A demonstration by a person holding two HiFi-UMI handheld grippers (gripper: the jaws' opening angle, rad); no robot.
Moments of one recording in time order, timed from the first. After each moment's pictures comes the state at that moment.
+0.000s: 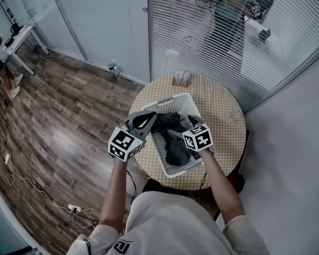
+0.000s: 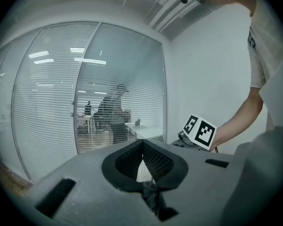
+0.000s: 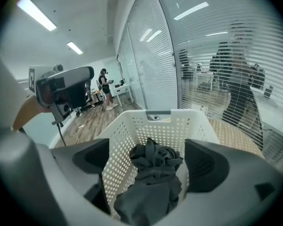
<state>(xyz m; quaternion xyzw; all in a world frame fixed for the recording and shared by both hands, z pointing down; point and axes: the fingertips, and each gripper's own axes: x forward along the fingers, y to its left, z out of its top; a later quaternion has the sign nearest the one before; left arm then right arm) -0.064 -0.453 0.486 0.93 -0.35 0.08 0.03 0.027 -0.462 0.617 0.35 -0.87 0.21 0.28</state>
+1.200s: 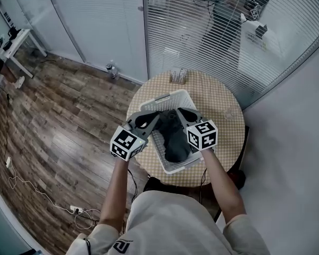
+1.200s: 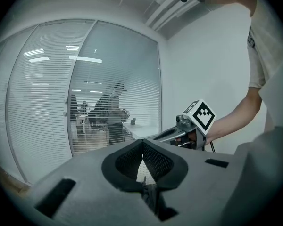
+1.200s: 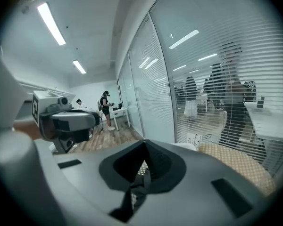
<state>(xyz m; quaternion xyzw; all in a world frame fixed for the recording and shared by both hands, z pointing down) -0.043 -0.440 0.488 0.94 -0.33 0.08 0.02 0.030 -0.478 0.535 0.40 -0.90 0.15 0.14</state>
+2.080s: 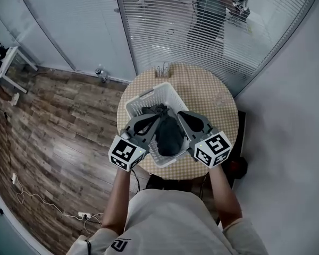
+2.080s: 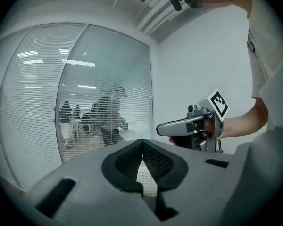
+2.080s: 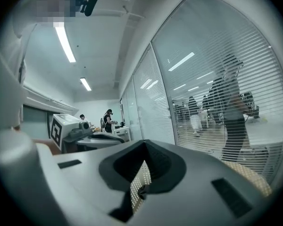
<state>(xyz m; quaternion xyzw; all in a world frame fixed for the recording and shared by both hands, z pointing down) 0.025 -0.393 0.448 0.95 -0.30 0.07 0.01 0.088 -0.394 0.433 0.41 -0.91 0.10 0.02</state>
